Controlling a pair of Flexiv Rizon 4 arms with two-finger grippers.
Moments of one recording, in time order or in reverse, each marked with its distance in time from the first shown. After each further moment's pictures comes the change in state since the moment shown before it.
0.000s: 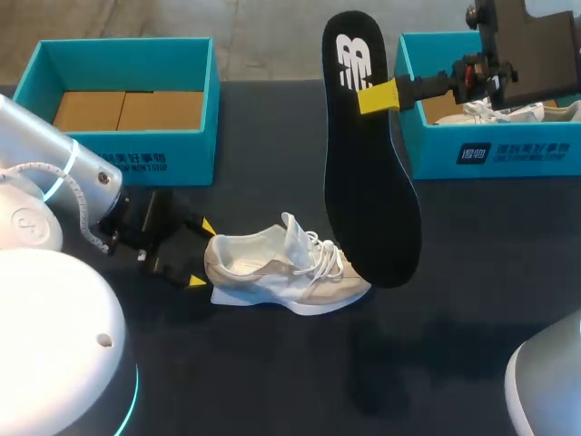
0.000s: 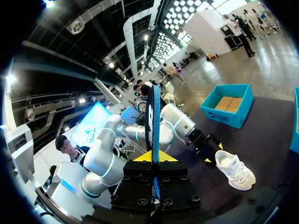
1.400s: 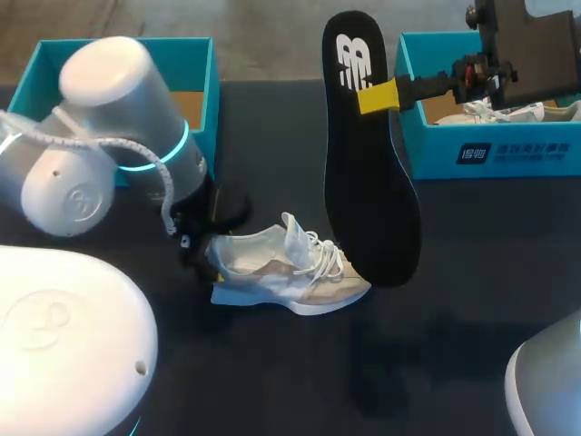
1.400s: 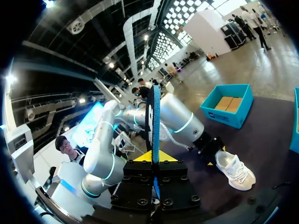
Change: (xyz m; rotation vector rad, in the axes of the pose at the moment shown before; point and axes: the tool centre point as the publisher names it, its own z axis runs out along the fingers) left arm 0.002 -0.033 0.000 -0.478 0.021 -0.065; right arm 0.000 0.000 0.000 0.000 0.000 0.000
